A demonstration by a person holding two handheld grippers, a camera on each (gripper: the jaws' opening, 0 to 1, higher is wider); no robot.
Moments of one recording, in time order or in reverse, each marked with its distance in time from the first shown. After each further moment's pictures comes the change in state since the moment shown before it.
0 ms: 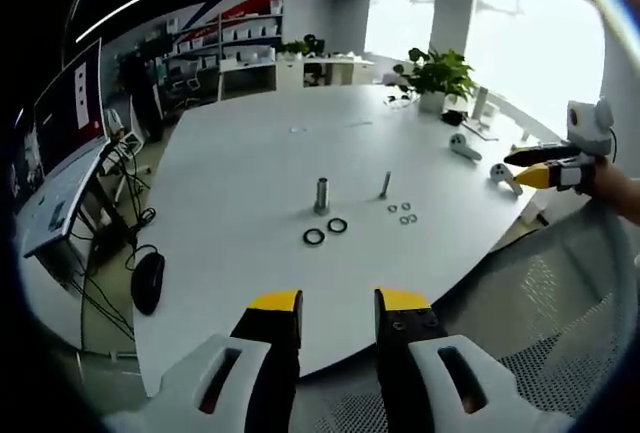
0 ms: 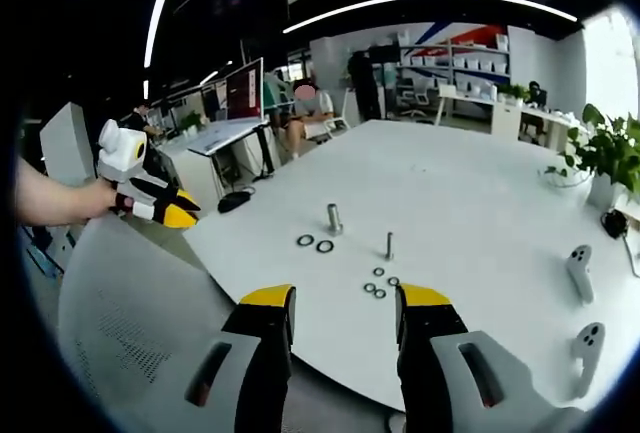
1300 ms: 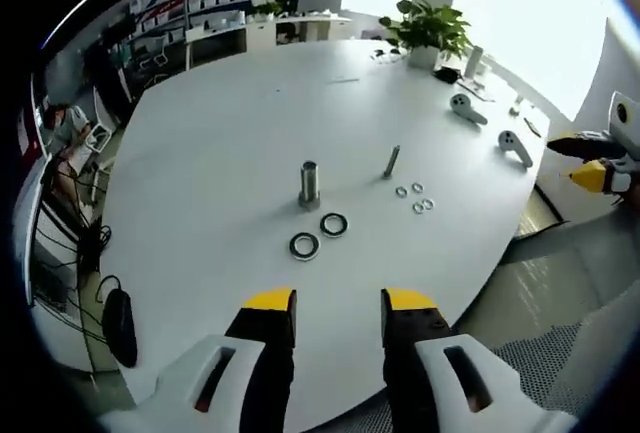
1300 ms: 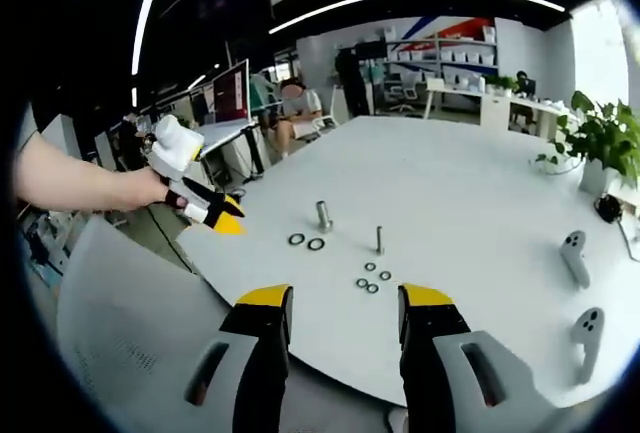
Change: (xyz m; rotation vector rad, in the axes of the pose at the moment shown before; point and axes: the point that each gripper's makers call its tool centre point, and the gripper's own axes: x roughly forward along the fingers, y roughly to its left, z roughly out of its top) left arm 0.109 0.011 0.014 0.073 0.235 -0.087; right arm -0.001 -0.010 -0.004 0.056 0.011 -0.037
